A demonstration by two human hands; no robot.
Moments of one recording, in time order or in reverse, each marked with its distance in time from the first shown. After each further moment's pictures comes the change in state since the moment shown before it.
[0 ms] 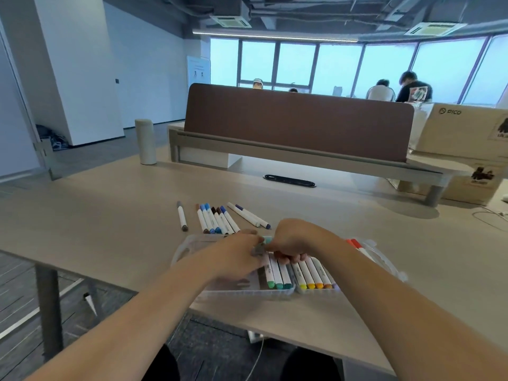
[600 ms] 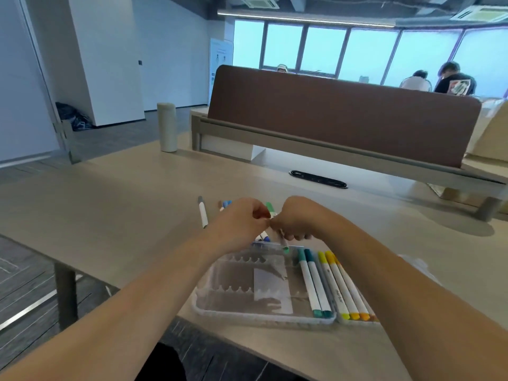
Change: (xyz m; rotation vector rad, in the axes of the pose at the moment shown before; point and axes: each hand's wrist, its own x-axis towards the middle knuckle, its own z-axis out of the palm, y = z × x) left_hand 0.036 -0.059 -0.031 -0.388 0.377 -0.185; right_hand 0.065 -0.052 -0.023 0.023 0.145 0.008
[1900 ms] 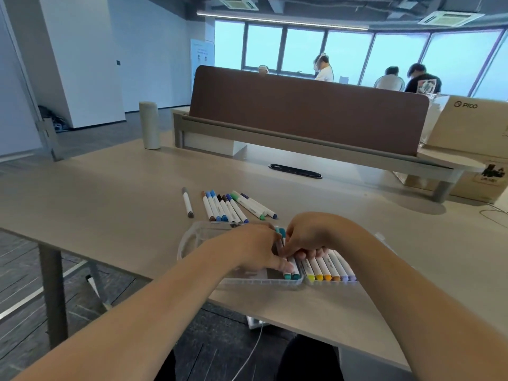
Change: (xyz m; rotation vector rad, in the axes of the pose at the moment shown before) left_hand -0.043 0.038 0.050 0.576 -0.451 0.236; right_hand -0.064 0.069 0.006 -0.012 -0.344 0.031
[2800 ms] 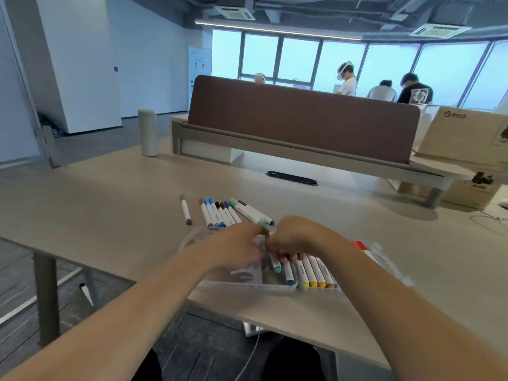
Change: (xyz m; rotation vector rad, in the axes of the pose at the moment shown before) left_hand -0.016 -0.024 -0.007 -0.311 0.157 -0.055; right_hand -0.021 -0.034 0.012 0.063 0.243 -0.032
